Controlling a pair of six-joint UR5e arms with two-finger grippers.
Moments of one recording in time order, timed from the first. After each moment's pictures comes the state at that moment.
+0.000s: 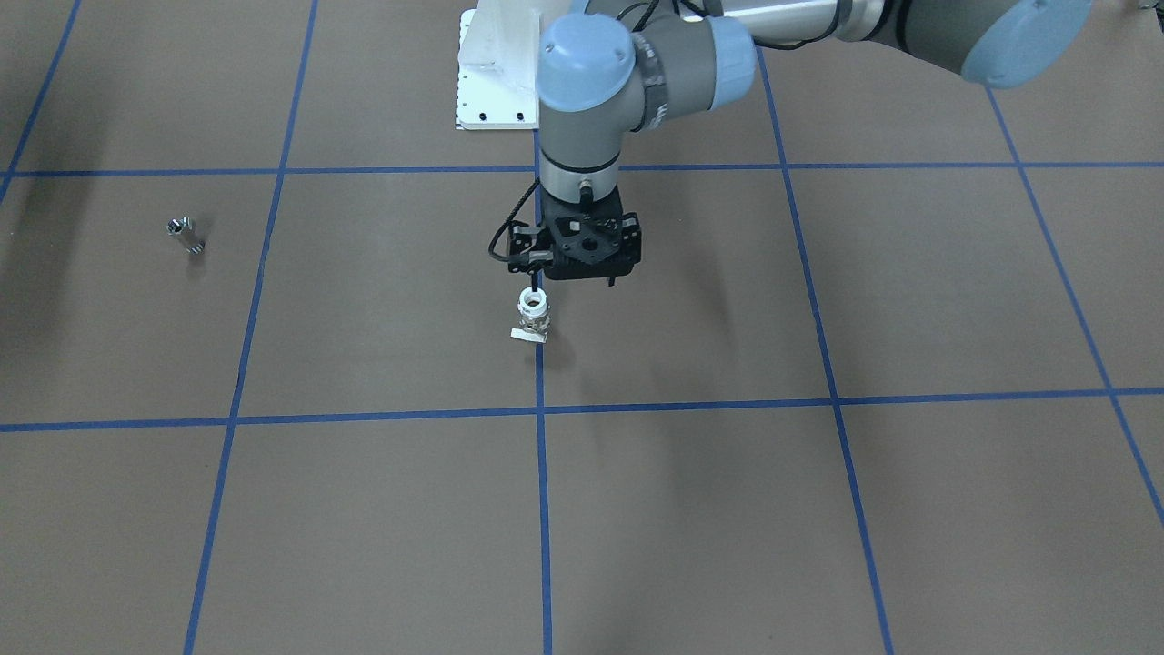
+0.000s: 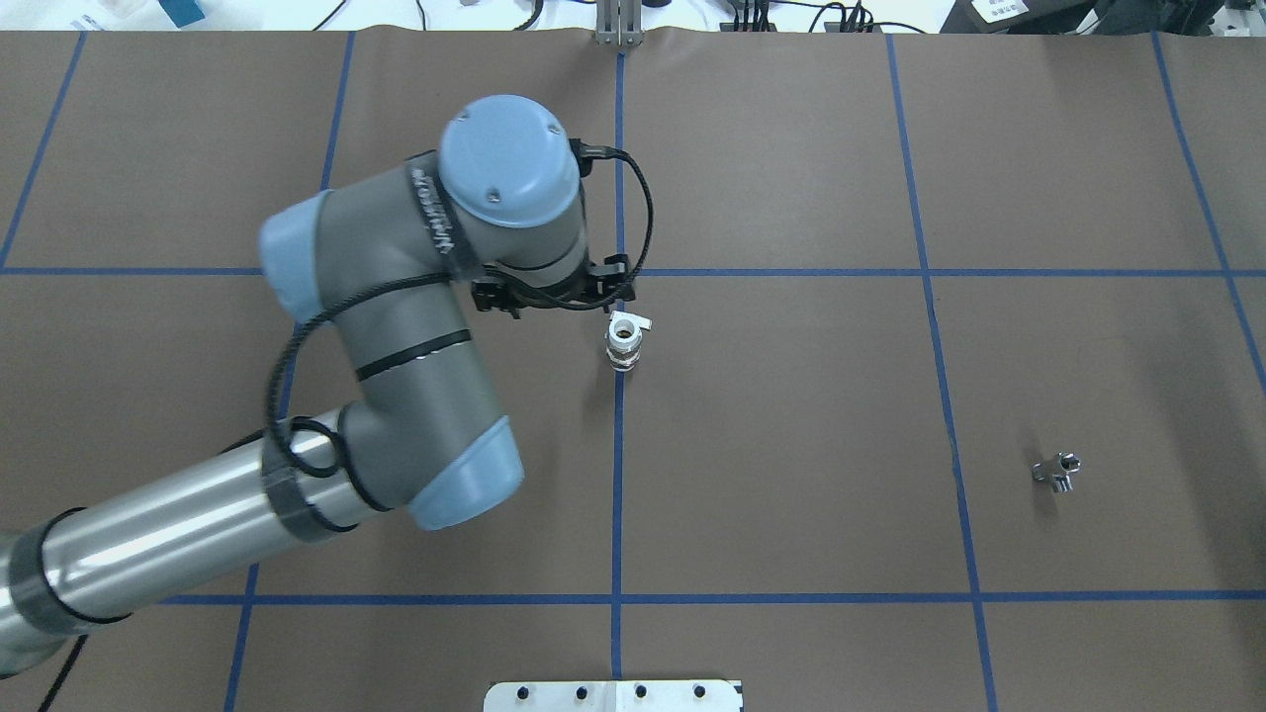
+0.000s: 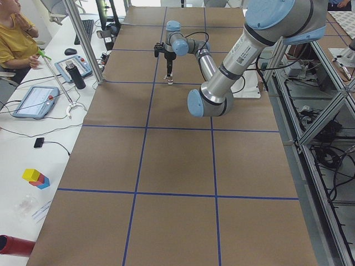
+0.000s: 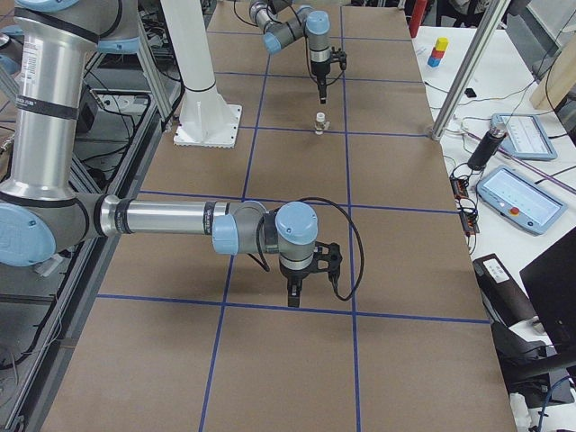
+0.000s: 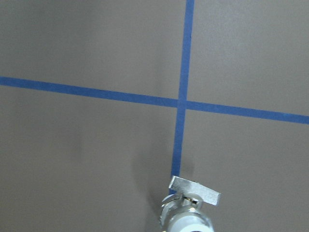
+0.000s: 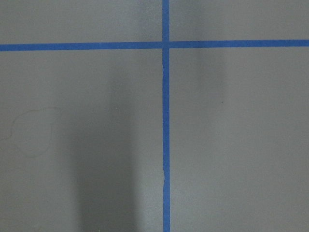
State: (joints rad) left arm -0.60 -2.38 -1.70 -1.42 -1.85 -1.19; right arm 1.52 -1.78 1.79 -1.50 2.35 0.10
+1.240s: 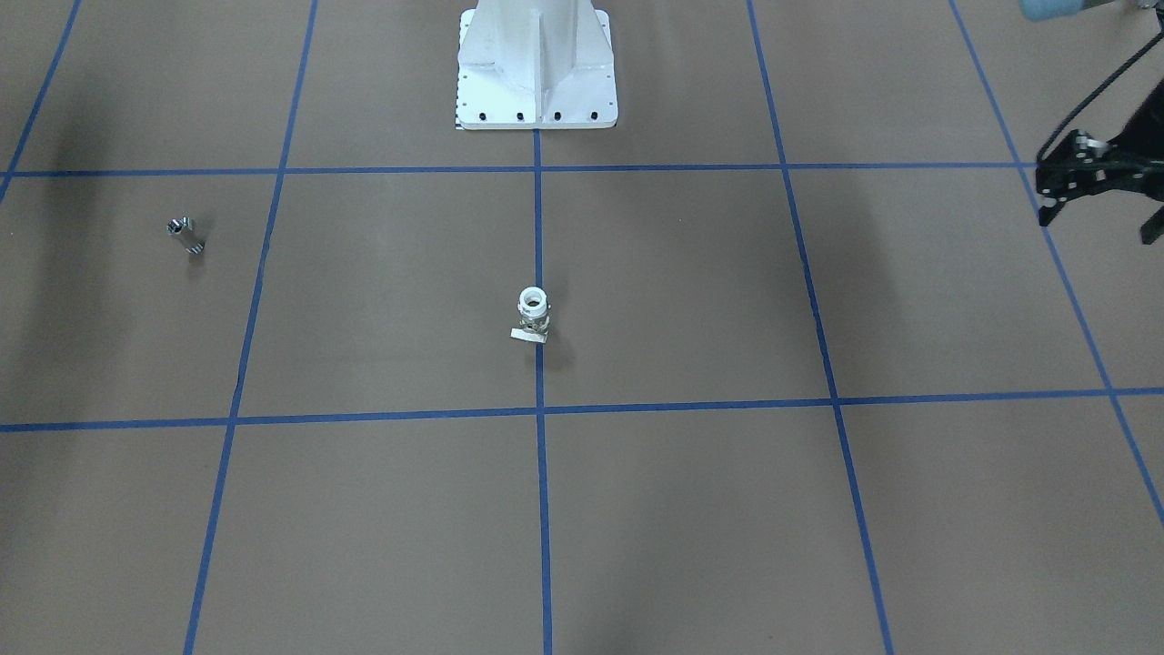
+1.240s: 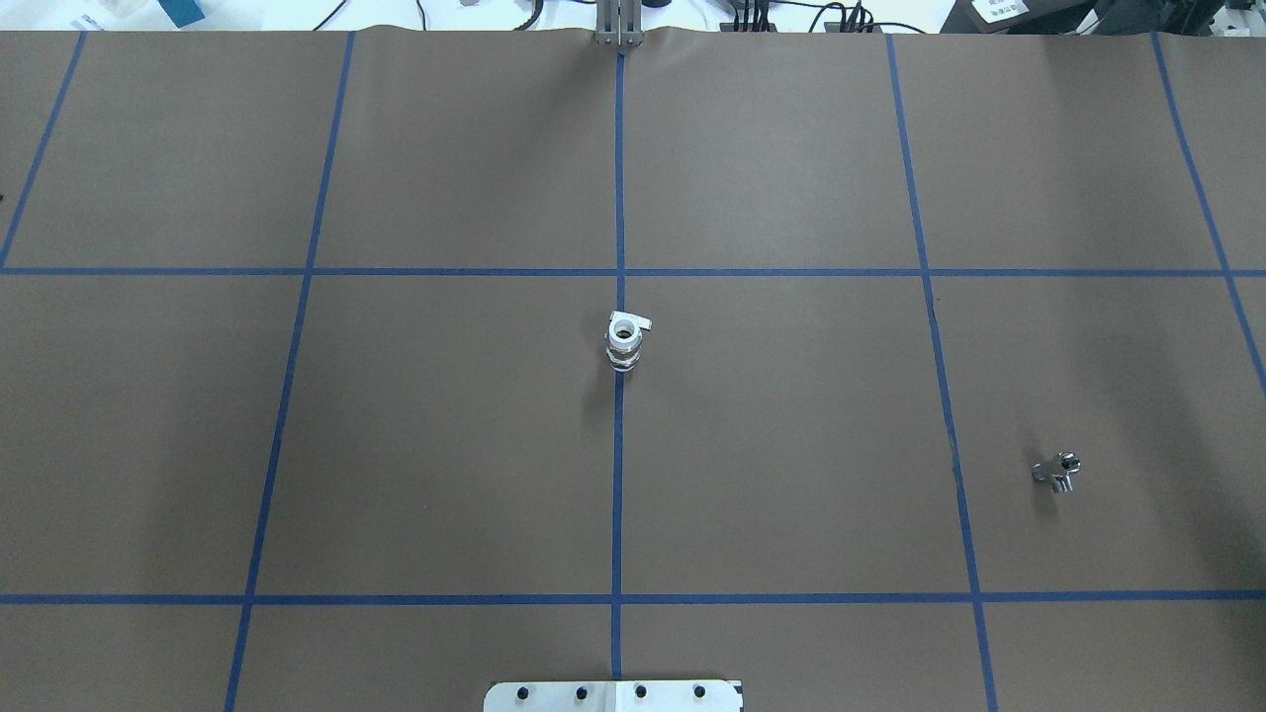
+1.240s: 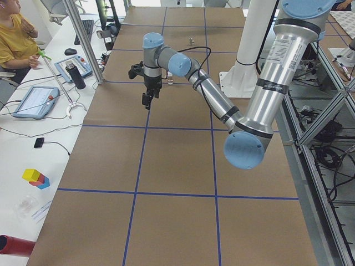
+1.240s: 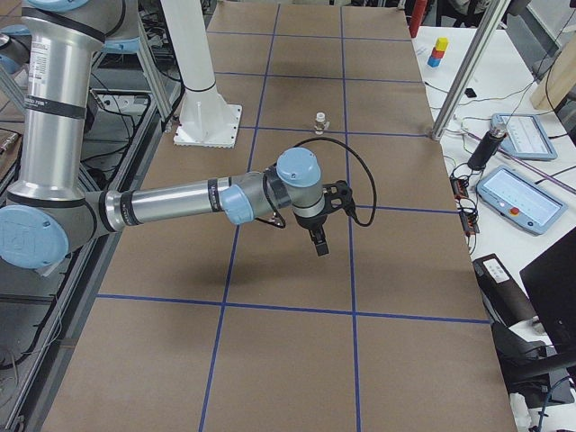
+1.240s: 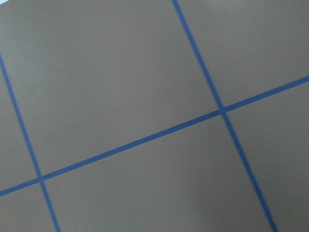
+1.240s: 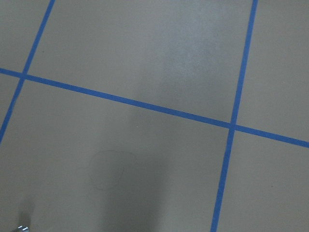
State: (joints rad) left arm -1.32 -1.74 -2.02 -1.26 -2.18 -0.06; right arm 1.44 -1.74 1.93 -1.32 2.38 0.10
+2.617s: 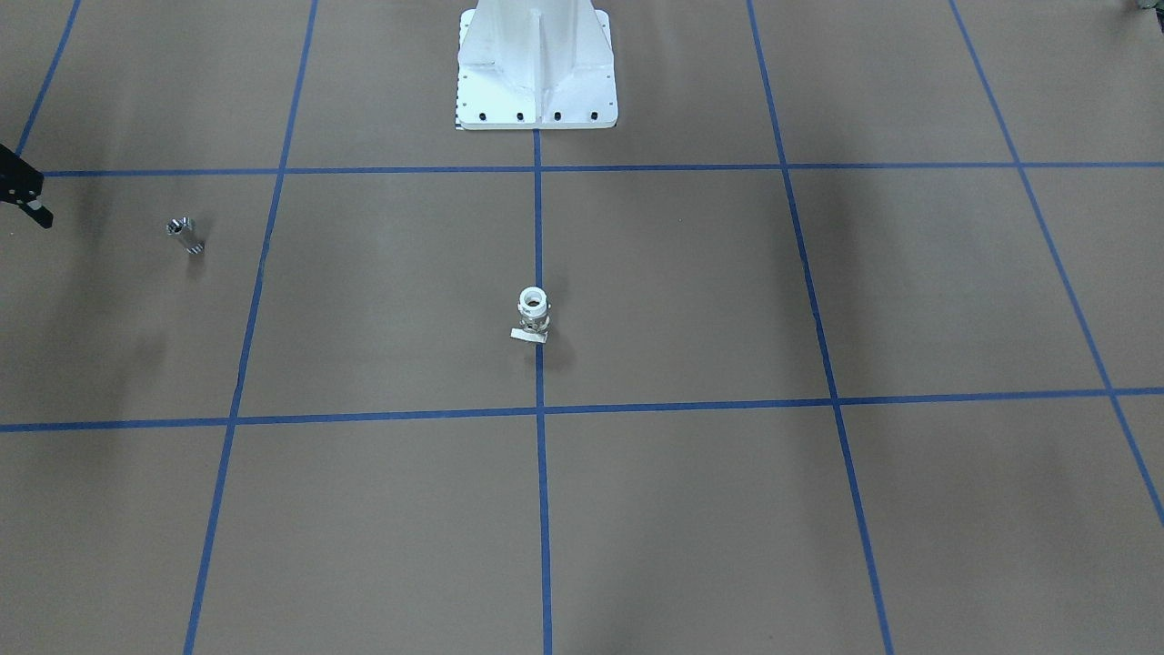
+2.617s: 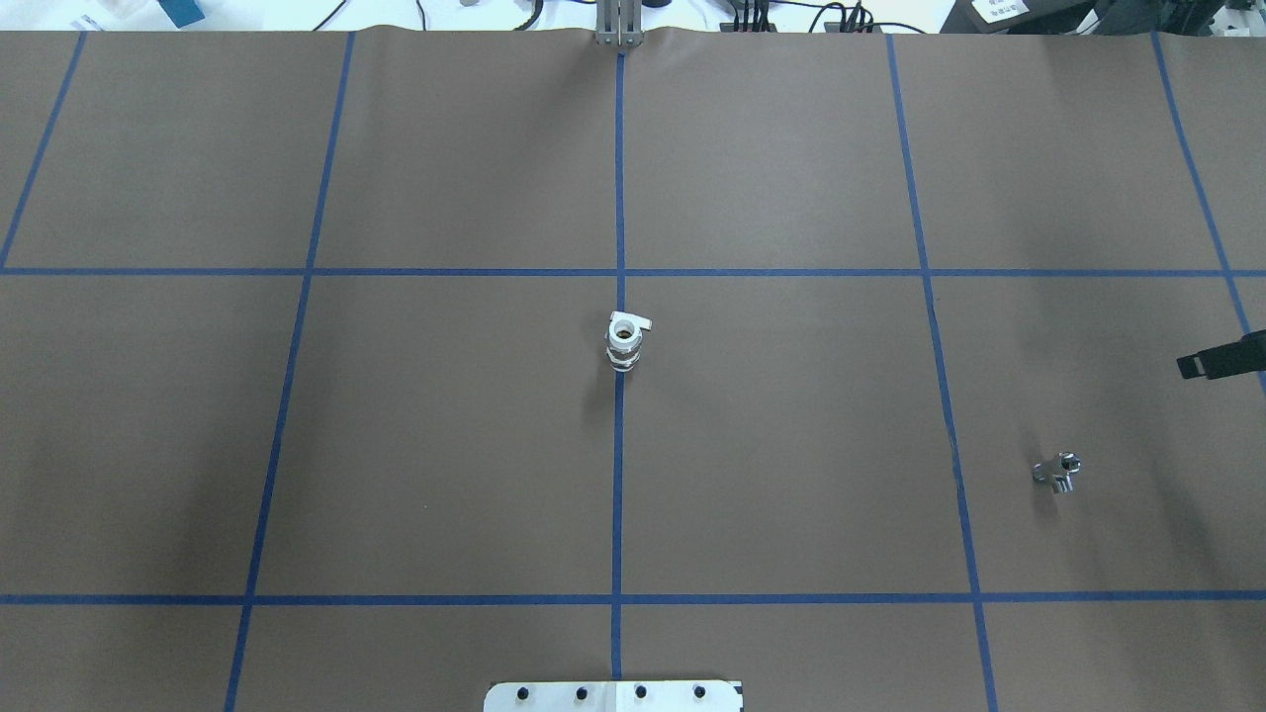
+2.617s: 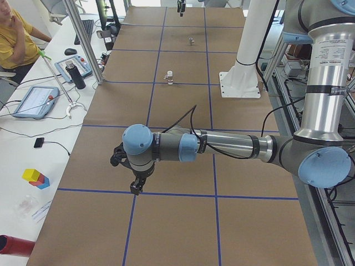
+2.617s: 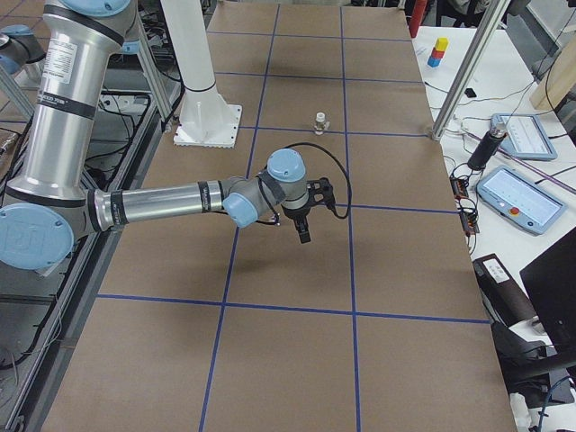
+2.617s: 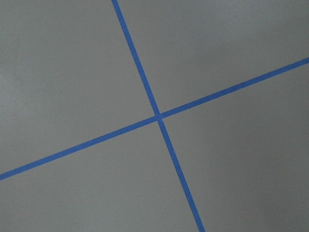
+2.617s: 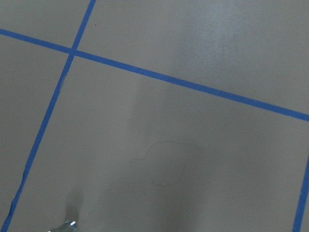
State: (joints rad) left arm -1.66 -1.61 -1.63 -1.50 -2.41 0.41; right arm 1.09 -1.85 1.95 -1.00 2.22 0.53
